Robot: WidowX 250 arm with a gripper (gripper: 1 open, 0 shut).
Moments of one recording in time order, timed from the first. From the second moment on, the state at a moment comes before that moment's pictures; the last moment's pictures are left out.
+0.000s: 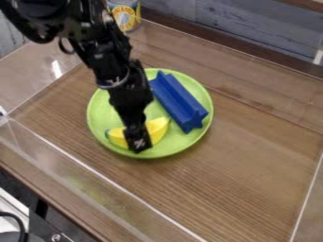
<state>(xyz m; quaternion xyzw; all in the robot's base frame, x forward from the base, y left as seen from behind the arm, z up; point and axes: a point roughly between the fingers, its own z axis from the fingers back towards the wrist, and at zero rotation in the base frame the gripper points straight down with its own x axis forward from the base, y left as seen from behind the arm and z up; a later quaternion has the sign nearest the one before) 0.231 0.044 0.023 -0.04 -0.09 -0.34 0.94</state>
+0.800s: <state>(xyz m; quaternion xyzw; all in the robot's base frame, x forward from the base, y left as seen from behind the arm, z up) 0.257 0.035 0.021 -0.05 -0.10 -0.38 0.92</state>
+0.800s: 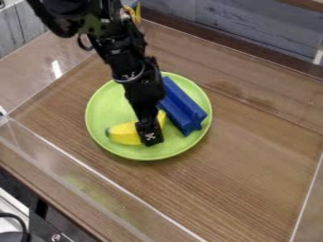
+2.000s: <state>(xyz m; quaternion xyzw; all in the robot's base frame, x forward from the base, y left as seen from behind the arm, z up) 0.274 0.040 0.025 -0.06 -0.12 -0.36 0.92</state>
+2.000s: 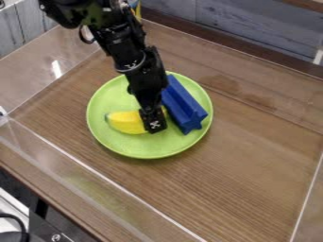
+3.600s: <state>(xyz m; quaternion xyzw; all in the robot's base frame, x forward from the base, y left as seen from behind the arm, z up) 0.267 -0.012 0.055 -0.04 -0.12 -0.31 0.94</state>
